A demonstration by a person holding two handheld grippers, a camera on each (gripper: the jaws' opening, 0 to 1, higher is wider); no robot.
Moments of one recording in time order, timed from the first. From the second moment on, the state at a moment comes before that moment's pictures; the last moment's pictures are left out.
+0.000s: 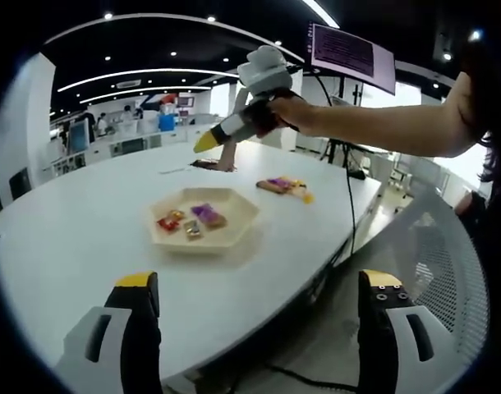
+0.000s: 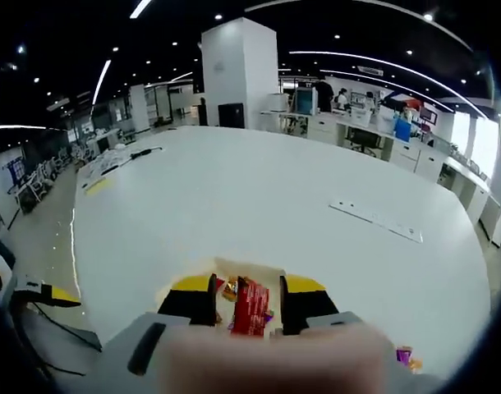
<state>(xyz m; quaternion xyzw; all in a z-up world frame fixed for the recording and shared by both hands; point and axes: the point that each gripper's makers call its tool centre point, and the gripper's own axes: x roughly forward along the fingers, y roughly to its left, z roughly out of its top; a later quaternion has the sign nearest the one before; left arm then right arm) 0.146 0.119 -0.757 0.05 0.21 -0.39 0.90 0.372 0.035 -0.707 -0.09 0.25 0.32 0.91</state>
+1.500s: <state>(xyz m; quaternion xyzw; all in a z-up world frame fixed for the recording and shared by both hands) 0.138 0.114 -0.770 0.07 0.24 -0.40 0.88 0.328 -0.157 -0.741 -0.05 0.31 0.18 0.93</state>
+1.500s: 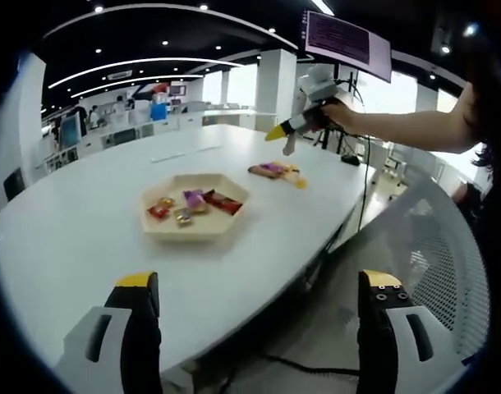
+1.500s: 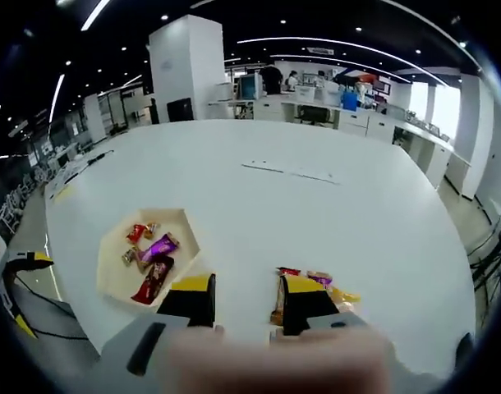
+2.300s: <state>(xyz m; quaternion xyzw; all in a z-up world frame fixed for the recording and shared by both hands) 0.138 0.113 -0.769 0.06 0.24 -0.41 0.88 0.325 -0.225 -0.781 0.03 0.33 0.10 0.94</state>
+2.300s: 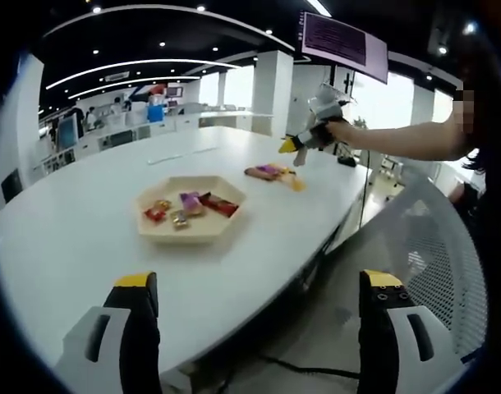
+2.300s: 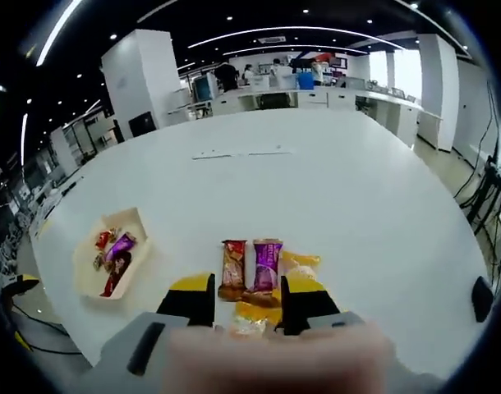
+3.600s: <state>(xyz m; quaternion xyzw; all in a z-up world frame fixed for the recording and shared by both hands) 0.138 0.113 -0.771 0.06 0.25 -0.41 0.88 0.335 -0.193 -0.818 -0.04 0.34 0.11 0.93</state>
